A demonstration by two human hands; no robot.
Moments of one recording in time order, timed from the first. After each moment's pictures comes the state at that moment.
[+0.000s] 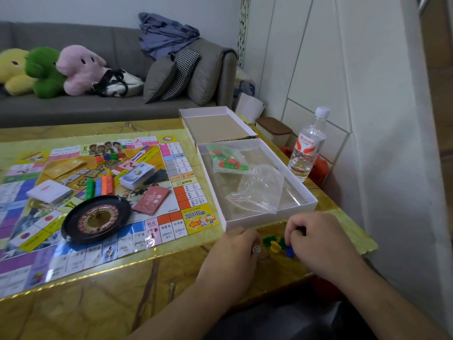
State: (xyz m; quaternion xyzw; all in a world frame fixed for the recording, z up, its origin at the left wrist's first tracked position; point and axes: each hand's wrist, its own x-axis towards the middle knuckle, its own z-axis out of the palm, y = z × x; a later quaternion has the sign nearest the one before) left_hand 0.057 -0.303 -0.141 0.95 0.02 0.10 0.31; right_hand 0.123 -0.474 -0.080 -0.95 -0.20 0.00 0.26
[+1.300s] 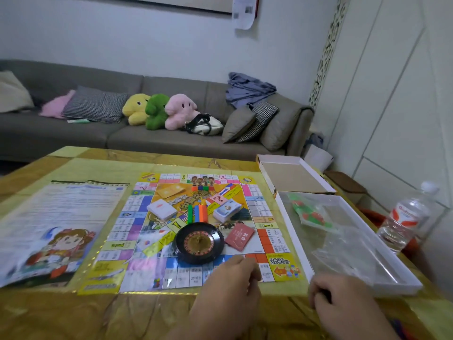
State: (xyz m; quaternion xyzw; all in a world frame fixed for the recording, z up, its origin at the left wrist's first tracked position) left_hand -0.037 -0.163 -0.109 0.93 0.11 0.19 0.31; right_hand 0.076 -0.361 -0.069 -0.93 -0.31 0.08 0.19
